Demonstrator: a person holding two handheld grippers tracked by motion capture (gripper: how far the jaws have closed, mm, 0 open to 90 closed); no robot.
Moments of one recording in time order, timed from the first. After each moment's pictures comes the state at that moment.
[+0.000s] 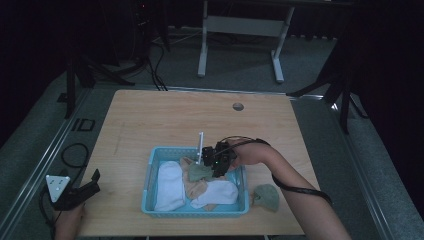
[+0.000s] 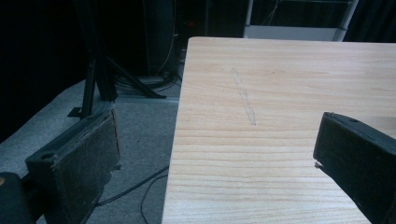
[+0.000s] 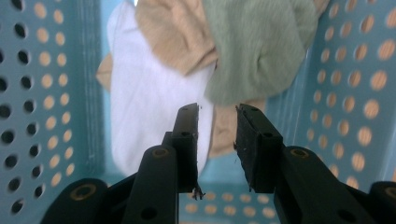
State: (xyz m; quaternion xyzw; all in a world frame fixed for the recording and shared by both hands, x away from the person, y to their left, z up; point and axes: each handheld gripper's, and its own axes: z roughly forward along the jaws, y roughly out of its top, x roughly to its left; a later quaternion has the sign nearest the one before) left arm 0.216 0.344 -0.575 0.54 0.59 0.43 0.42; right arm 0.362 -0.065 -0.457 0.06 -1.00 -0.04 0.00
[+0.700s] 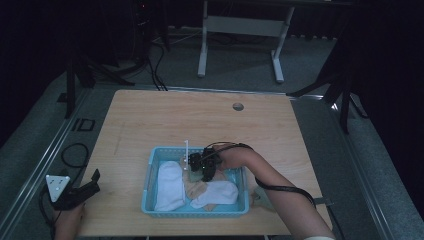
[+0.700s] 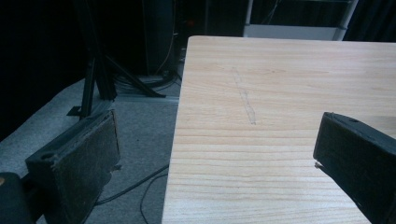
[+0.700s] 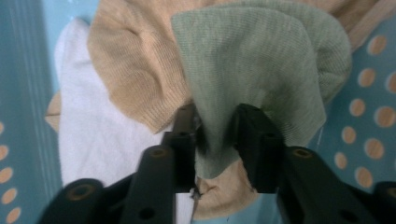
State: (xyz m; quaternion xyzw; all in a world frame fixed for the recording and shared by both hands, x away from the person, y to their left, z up) left arm 0.216 0.345 -0.575 0.55 0.59 0.43 0.42; right arm 0.372 -0.029 -0.506 0.06 -1.00 -0.01 0.01
